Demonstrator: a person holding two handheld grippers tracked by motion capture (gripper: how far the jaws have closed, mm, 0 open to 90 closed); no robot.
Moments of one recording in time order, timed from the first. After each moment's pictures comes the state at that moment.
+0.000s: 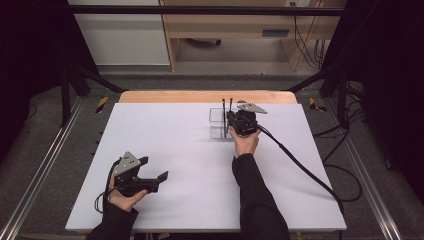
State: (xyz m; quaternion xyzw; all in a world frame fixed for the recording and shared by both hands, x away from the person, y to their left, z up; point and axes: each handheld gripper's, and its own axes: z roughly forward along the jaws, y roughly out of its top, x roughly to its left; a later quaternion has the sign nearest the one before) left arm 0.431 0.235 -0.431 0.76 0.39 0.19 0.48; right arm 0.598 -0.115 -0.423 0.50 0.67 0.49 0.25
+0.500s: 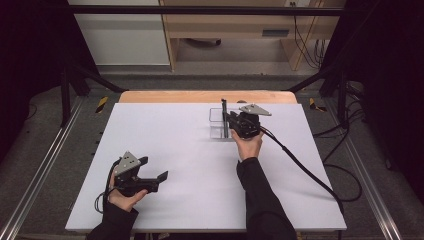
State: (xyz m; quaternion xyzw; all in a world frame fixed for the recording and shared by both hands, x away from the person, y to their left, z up) left arm 0.432 0.235 -0.431 0.76 0.39 0.19 0.48; right arm 0.576 -0.119 -0.406 0.46 0.68 0.51 0.25
